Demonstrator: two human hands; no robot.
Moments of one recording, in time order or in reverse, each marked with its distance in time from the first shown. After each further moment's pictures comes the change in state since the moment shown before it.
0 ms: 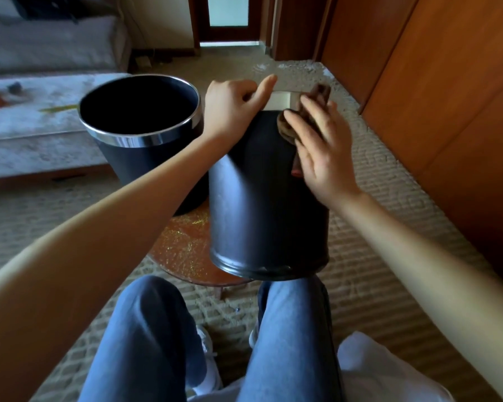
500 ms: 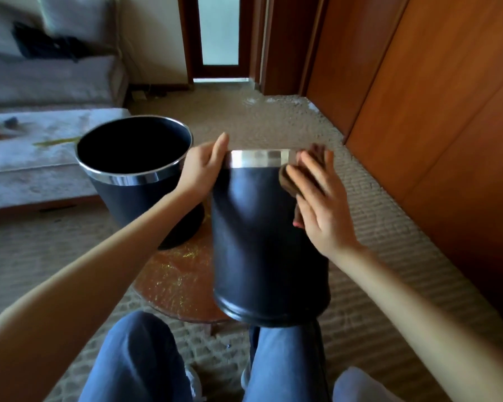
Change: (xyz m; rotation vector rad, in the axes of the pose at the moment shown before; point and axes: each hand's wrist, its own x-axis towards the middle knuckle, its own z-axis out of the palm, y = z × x) left_hand -0.026 -0.025 -0.013 -0.246 -0.100 -0.223; right_hand -0.025 0.004 -0.021 0.171 -0.056 0.069
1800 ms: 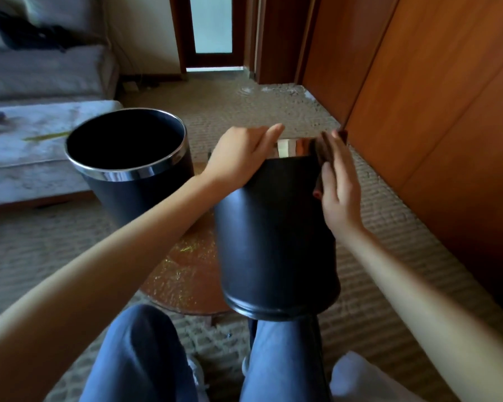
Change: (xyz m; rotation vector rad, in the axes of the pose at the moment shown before) left_hand -0.006 0.067 0.022 0.169 -0.181 0.321; right_hand 0.004 0.023 -0.001 0.196 0.108 0.445
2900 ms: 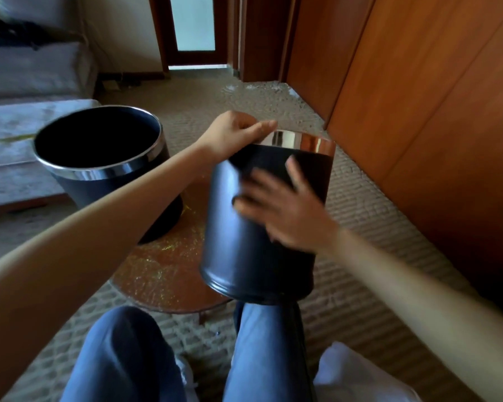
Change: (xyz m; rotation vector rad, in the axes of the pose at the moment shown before) left_hand 0.041 -0.003 0.016 -0.244 -0.301 -0.216; right_hand -0.020 -0.013 -0.011 -0.665 -0.409 -0.929
